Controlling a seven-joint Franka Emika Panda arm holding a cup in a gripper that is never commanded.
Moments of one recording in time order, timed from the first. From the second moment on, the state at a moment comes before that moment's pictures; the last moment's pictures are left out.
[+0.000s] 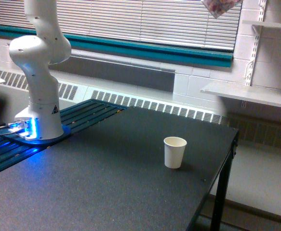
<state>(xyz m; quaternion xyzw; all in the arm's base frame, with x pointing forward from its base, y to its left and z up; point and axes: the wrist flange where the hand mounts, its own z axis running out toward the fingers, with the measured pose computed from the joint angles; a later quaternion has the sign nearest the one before) 0.605 -0.113 0.636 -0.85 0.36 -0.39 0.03</state>
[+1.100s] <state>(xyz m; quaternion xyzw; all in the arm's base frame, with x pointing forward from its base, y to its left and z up) 0.590 -0.055 0.554 -0.89 0.28 -0.35 -0.01</state>
